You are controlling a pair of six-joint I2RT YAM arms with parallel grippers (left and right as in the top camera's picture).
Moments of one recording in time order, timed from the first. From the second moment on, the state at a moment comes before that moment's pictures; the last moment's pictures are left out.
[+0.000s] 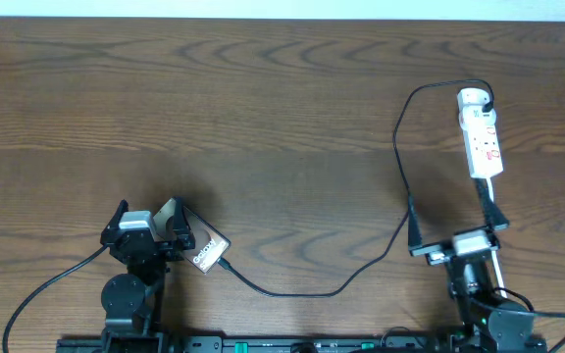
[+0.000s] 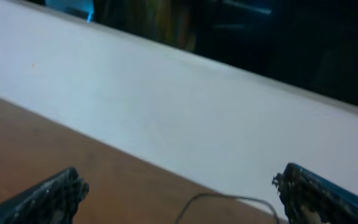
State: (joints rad) left arm -0.03 0.01 0.03 -0.13 -0.06 -0.09; right arm 0.02 0.05 0.01 0.34 -0.29 -0.23
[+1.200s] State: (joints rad) left arm -0.03 0.01 0.03 -0.13 -0.06 -0.09; right arm 0.02 0.01 0.01 -0.07 -0.03 -0.06
